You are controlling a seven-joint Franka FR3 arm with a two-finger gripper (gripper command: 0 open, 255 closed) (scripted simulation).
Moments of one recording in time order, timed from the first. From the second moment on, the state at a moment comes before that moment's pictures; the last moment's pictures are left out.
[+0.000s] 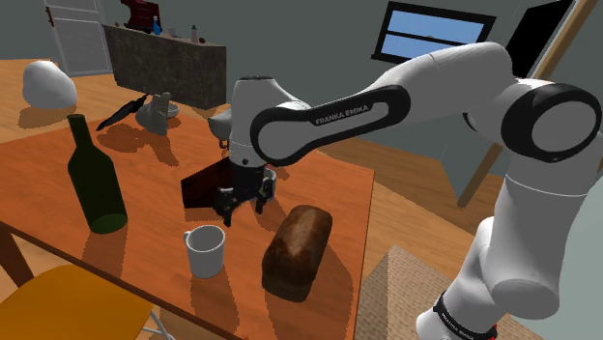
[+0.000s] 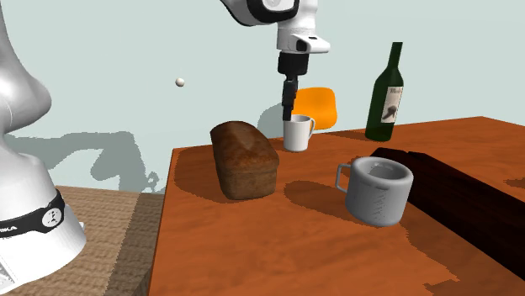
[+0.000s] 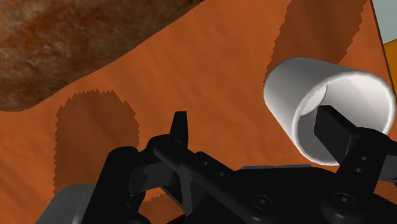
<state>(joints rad) 0.25 0.21 0.30 -1.85 0.02 2.05 0.58</state>
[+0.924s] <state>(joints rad) 0.31 0.42 0.30 -1.72 -0.04 2.12 0.64</state>
